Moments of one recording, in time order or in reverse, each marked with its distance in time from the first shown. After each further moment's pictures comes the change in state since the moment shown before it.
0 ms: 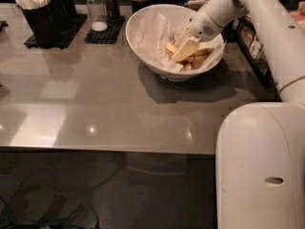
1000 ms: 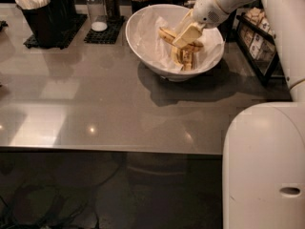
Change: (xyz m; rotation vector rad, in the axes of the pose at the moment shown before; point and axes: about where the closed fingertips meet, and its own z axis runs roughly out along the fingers) arm -0.034 0.002 -0.041 0.064 -0.063 -0.083
